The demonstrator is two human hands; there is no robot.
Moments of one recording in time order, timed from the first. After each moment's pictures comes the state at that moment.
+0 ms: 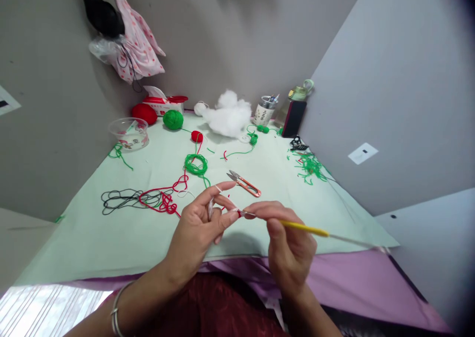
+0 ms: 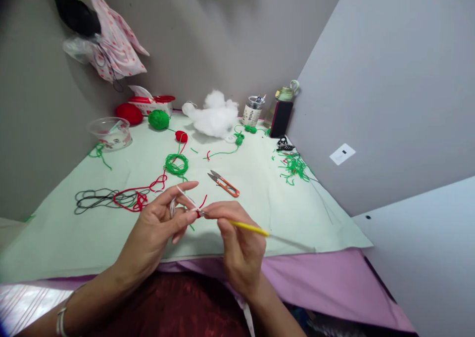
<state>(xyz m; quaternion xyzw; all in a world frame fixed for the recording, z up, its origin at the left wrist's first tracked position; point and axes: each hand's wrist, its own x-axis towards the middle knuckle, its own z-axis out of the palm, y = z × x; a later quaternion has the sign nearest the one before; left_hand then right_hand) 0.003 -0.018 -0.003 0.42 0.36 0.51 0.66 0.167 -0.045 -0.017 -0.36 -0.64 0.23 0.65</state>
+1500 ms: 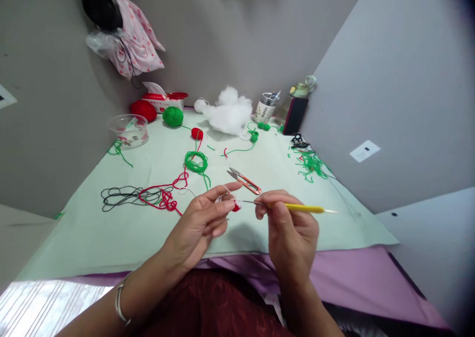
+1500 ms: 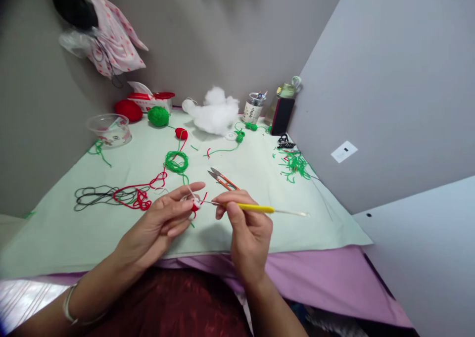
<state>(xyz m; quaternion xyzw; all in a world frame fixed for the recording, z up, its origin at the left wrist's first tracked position) 0.006 -0.010 0.003 0.28 0.28 0.45 0.80 0.164 -0.034 -0.018 -0.39 -0.56 0.24 0.69</state>
